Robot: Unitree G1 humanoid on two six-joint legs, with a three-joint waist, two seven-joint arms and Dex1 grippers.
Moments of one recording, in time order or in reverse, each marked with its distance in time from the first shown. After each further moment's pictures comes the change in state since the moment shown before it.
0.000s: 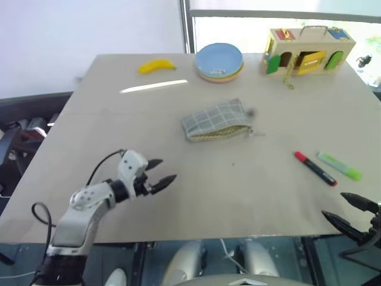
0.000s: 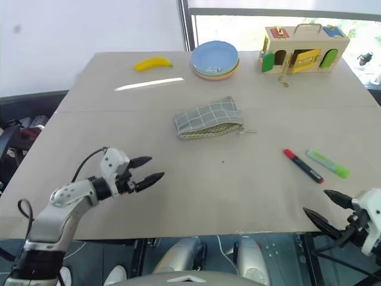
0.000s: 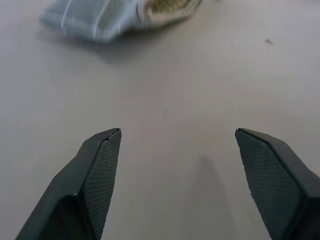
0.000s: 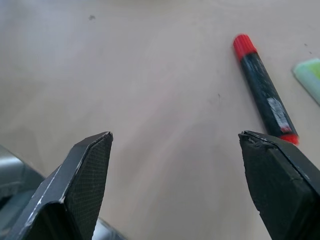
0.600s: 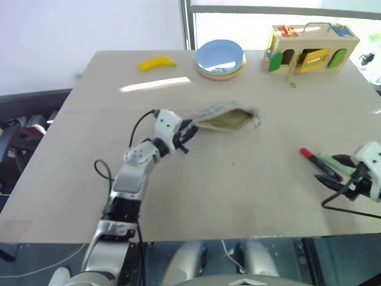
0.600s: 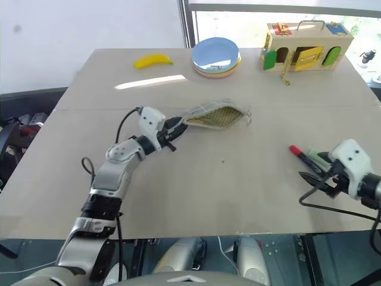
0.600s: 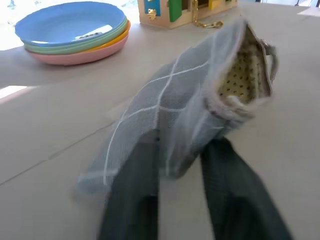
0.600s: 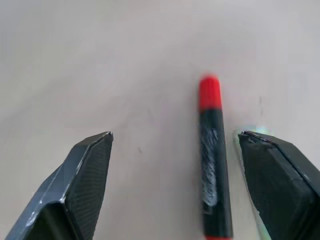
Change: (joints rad) left arm -0.510 -0.260 -0.147 0.354 0.226 -0.199 0.218; right arm -0.405 -0.272 0.158 0.065 -0.062 0.231 -0.121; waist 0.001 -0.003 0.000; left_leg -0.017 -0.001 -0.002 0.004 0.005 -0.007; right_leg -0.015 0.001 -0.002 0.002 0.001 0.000
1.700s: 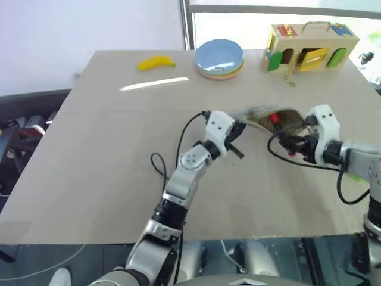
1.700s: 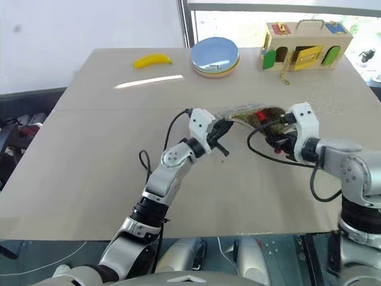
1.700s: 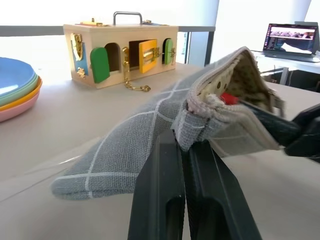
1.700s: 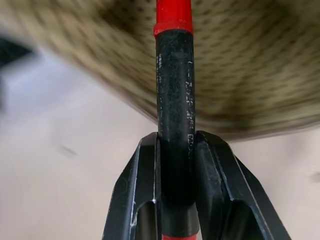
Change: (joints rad) left arm -0.070 -0.398 -0.200 0.001 0.050 -0.012 0.202; right arm -0.669 0.213 0.282 -0.066 0.049 0.827 -0.404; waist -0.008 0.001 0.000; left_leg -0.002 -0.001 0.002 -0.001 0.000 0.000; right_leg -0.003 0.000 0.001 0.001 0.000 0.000
